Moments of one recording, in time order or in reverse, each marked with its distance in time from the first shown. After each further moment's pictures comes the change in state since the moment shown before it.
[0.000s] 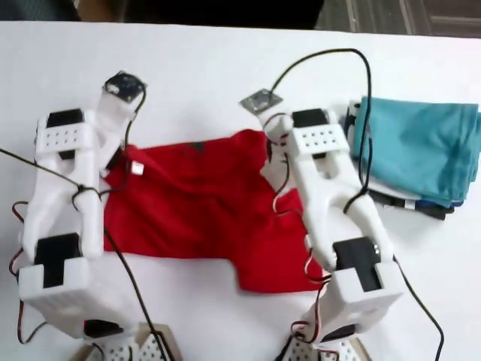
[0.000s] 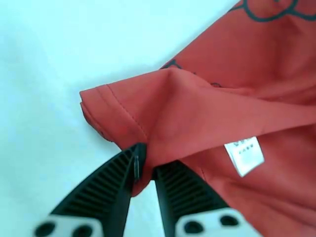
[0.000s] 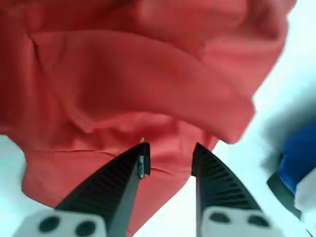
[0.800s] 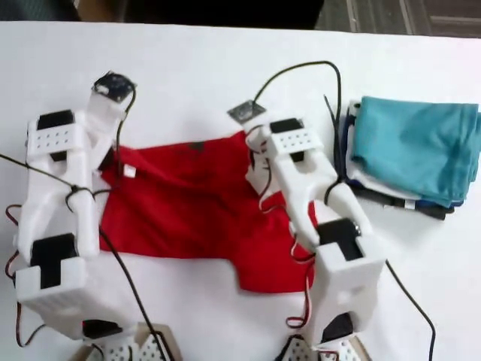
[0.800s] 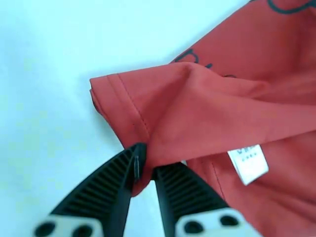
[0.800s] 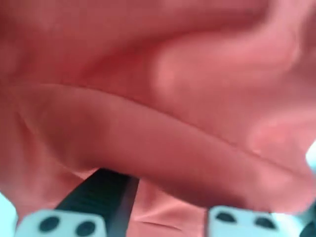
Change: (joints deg) left arm -2.5 0.0 0.0 0.0 -0.1; right arm -3.2 11.9 -0.1 -10.5 -4.5
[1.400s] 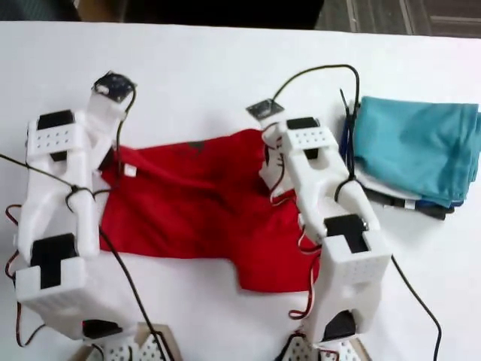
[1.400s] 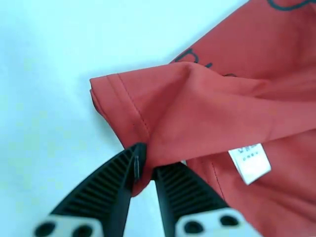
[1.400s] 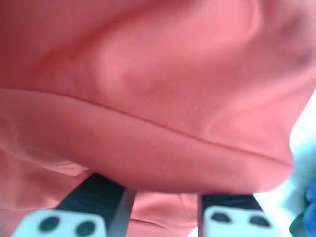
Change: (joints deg) left arm 0.0 0.0 0.0 0.0 0.1; right arm 5.0 1.5 -0.7 -0.3 0.1
